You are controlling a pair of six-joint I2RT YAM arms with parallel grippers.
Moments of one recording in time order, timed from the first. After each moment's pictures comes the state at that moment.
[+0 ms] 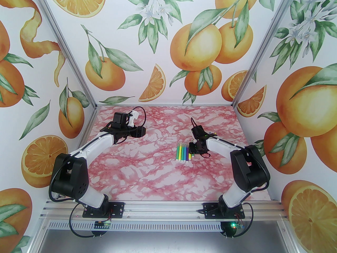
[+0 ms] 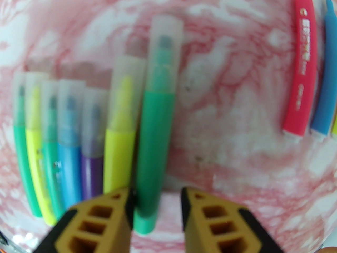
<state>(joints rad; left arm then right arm) -0.25 1.57 1.08 -0.29 0.36 -0.13 0.32 1.70 0.97 -0.54 -0.01 0.31</state>
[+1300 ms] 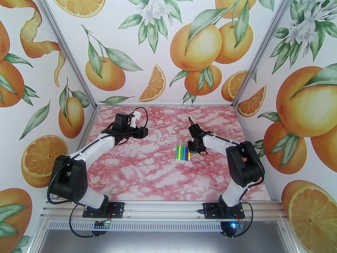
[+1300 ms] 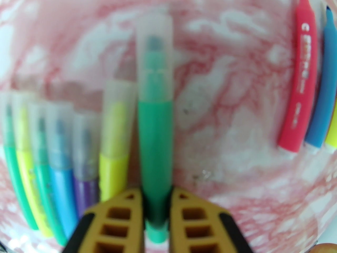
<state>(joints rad) -0.30 1.55 1.05 -0.25 0.38 -0.16 0.34 1.74 1.04 -0.57 0.06 0.31</state>
